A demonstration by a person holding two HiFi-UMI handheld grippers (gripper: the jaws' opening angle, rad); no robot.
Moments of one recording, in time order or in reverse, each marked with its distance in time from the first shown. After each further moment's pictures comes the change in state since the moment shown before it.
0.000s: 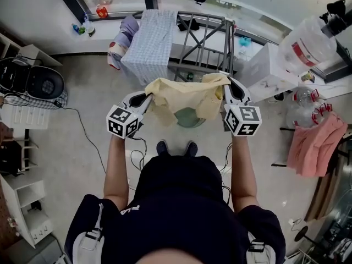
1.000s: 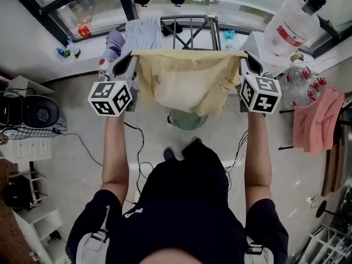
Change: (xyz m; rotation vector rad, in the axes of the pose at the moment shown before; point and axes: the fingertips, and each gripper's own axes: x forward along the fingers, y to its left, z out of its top) left arm 0.002 0.072 0.193 0.007 -0.343 0.087; right arm -0.011 -0.052 0.096 -0.077 0.020 -0.316
